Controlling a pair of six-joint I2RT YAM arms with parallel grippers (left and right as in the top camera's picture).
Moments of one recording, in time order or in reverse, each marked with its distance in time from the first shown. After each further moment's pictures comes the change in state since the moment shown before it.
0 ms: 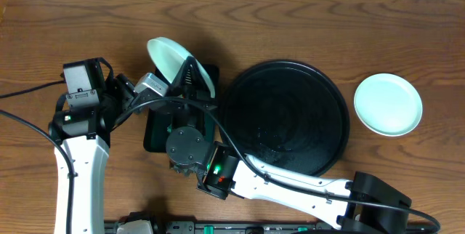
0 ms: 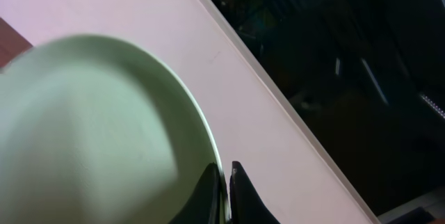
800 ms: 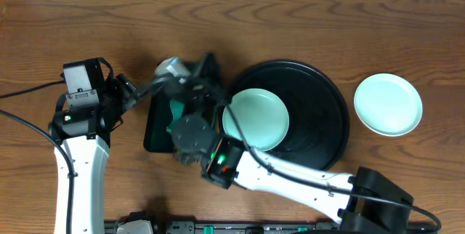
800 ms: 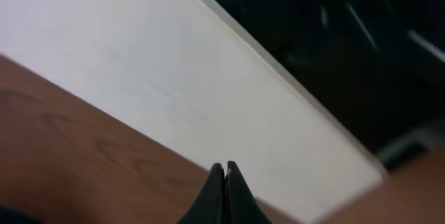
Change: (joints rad) left arm 0.000 0.000 0.000 0.000 0.000 0.000; right arm -0.061 0.000 0.000 -0.005 0.148 0.161
